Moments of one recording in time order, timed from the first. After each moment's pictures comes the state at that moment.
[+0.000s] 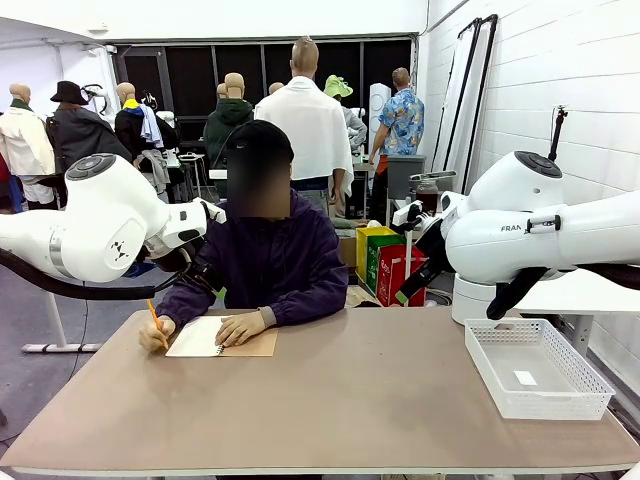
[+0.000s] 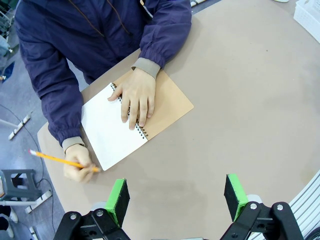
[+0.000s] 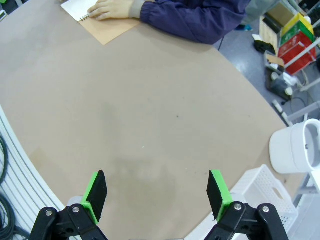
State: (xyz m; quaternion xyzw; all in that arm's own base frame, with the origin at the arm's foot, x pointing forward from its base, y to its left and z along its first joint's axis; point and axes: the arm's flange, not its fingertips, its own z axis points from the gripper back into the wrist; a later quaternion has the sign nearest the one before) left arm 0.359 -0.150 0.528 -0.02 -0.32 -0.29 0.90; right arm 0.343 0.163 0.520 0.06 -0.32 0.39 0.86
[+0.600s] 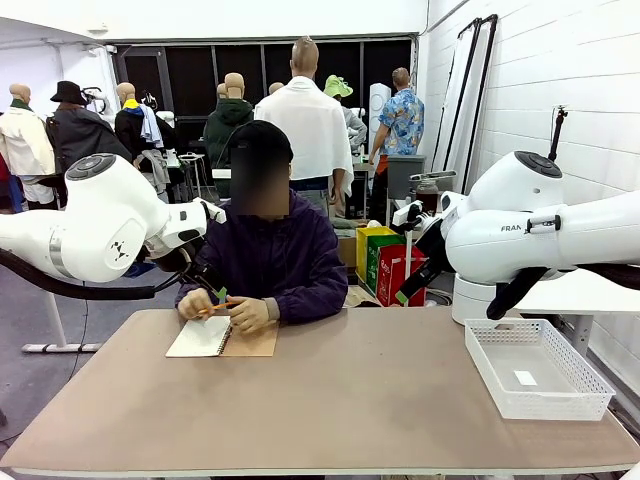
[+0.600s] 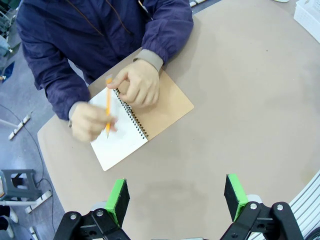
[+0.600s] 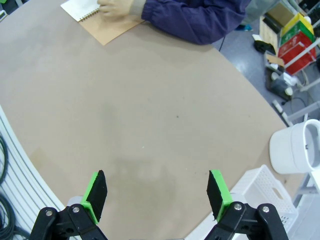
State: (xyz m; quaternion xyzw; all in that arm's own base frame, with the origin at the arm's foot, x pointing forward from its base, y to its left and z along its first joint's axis) left arm 0.359 -0.150 0.528 -0.02 -0.32 -0.29 0.90; right arm 0.343 0.163 0.520 0.06 -0.32 0.39 0.86
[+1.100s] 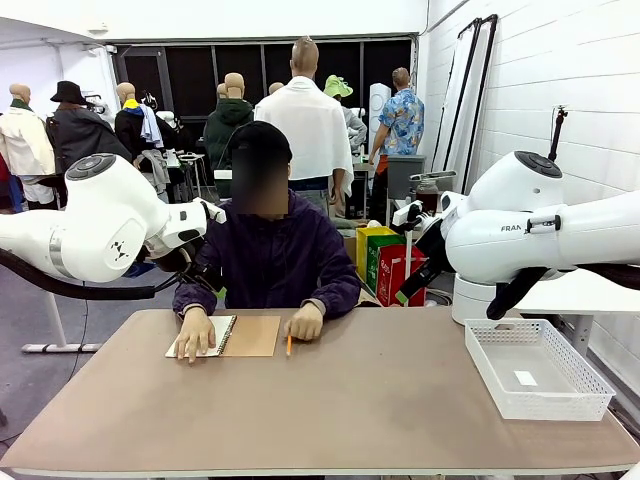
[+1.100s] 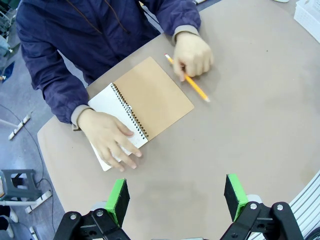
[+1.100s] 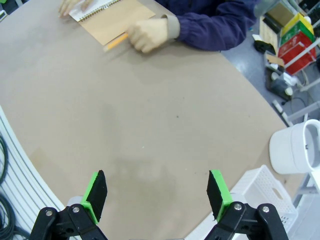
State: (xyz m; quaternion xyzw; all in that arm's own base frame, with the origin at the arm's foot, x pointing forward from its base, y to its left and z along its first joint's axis) left arm 0.359 -0.150 0.528 -0.02 -0.32 -0.29 0.90; right arm 0.343 0.163 0.520 0.06 -0.32 0.39 0.86
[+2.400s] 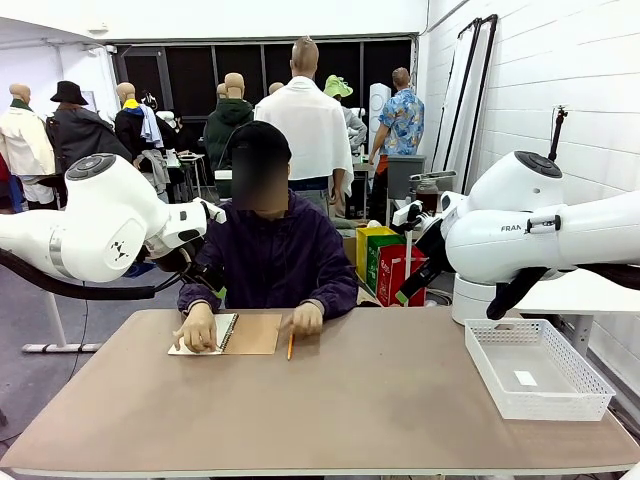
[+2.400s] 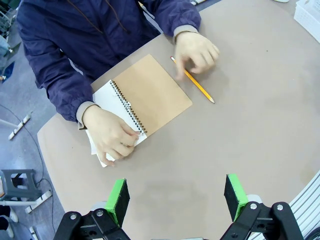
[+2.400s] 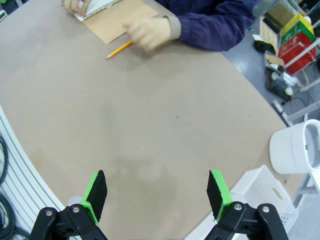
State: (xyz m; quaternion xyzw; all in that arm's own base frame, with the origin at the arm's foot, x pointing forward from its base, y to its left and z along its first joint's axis) left arm 0.359 -0.150 0.528 -0.02 -0.32 -0.29 0.90; right arm 0.343 0.163 0.520 0.06 -0.32 0.39 0.86
